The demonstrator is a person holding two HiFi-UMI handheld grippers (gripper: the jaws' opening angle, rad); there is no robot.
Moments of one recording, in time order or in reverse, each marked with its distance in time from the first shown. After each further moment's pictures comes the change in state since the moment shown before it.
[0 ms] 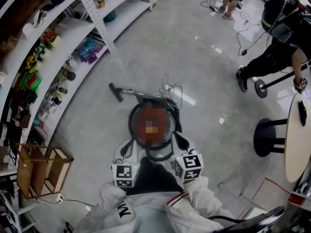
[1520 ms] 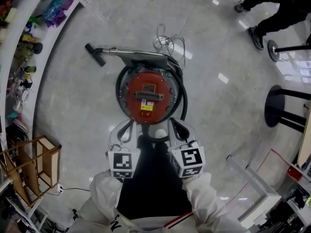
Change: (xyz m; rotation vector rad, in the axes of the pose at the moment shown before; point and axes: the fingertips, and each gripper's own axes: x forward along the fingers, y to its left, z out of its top) left arm 0.119 0.003 -0.144 0.027 0.177 -0.157; right arm 0.102 -0.020 -0.153 0.052 0.182 -0.060
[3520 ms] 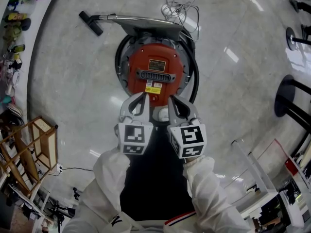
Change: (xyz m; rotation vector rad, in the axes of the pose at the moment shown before) left arm 0.084 -0.006 -0.067 -0.061 0.125 -0.057; right arm 0.081 -0.003 -0.067 0.024 0.160 0.034
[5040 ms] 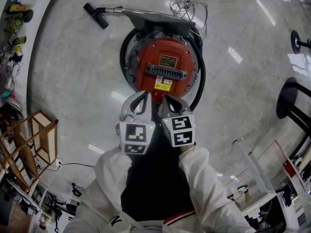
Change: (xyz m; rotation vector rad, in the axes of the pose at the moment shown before) left arm -0.009 0.017 -0.016 -0.052 0.015 0.010; right arm 0.057 0.026 -0.067 -0.026 0.183 0.044
